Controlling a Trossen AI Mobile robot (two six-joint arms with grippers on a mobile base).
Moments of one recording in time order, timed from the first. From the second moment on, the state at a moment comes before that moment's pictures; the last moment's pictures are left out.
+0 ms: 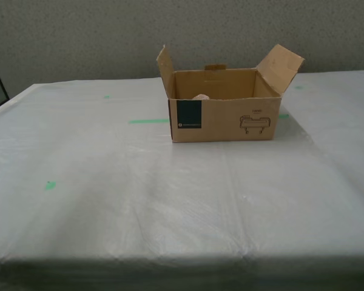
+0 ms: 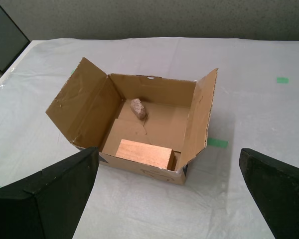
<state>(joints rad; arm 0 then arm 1) 0.22 1.02 1.05 -0.66 -0.21 0.13 -0.53 1.04 0.96 -0.42 -0.02 -0.25</state>
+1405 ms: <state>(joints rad) 0.22 1.02 1.05 -0.66 -0.21 0.13 -0.53 1.04 0.96 -0.42 -0.02 -0.25</state>
